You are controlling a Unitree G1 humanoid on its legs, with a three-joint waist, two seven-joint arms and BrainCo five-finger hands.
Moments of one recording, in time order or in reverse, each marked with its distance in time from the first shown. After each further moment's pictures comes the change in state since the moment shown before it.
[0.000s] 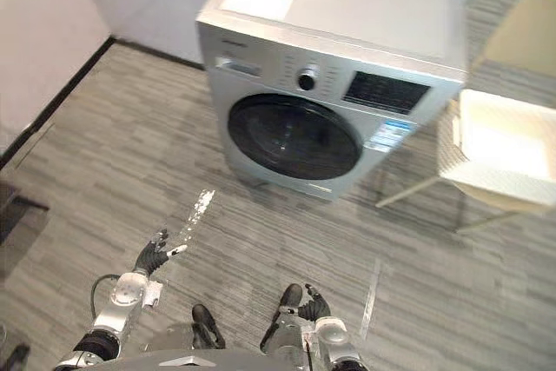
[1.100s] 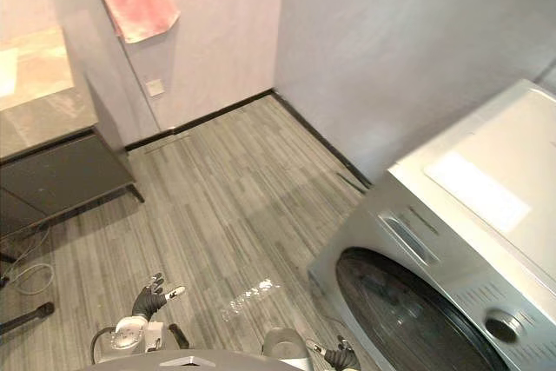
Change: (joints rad) left arm 0.100 -0.117 0.143 0.076 -0.019 -0.011 -0.026; right arm 0.197 0.049 -0.281 -0.051 0.075 0.018 0.026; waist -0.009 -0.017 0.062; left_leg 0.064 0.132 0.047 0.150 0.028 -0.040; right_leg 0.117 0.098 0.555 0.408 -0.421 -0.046
